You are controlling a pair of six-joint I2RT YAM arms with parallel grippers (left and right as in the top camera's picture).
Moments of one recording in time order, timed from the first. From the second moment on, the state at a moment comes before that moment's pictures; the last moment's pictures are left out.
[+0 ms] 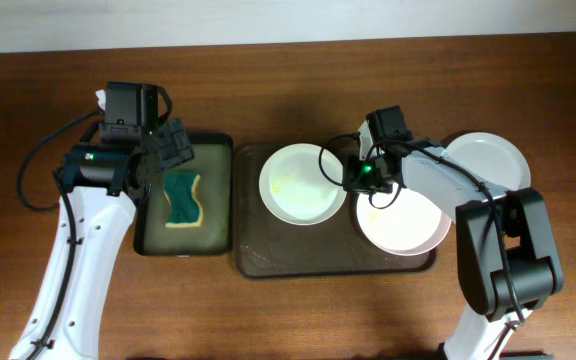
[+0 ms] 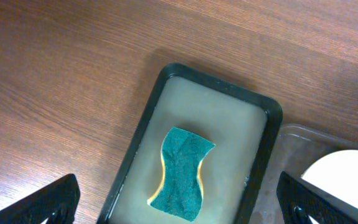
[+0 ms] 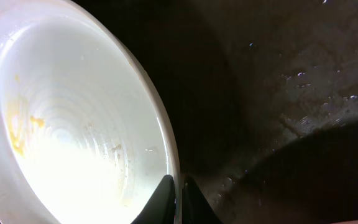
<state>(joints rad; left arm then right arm) -0.12 1.46 1.40 -0.93 -0.26 -0.39 0.22 1.93 1.18 -0.49 -0.34 0.33</state>
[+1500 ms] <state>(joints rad) -0.17 1.82 1.47 -0.98 -0.01 -0.28 0.22 1.93 1.18 -0.52 -0.35 0.31</state>
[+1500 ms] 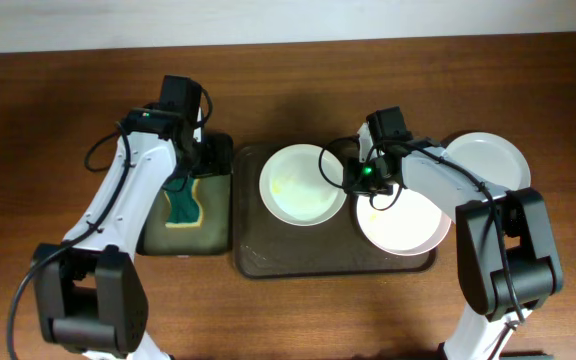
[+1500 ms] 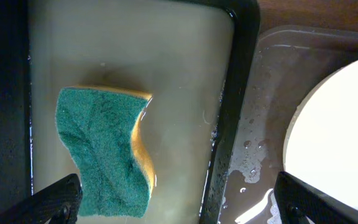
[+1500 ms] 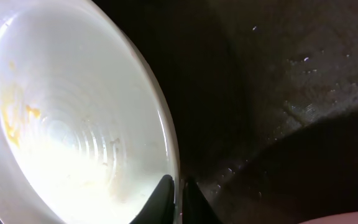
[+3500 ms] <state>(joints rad) -0.14 1.47 1.34 -0.79 -0.22 -0.41 0.22 1.93 1.18 -0.52 -0.35 0.30</state>
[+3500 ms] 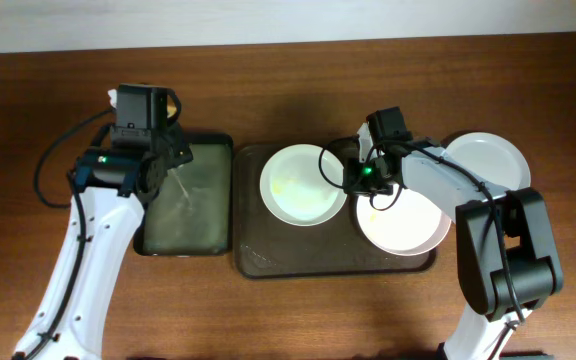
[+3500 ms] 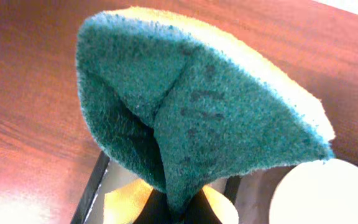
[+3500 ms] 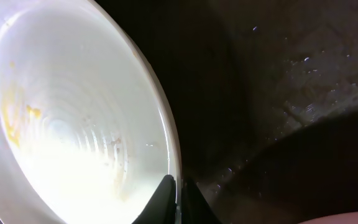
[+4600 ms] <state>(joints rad) -0.14 1.65 1.41 -1.01 -0.04 -0.25 0.22 1.93 1.18 -0.52 -0.35 0.30</state>
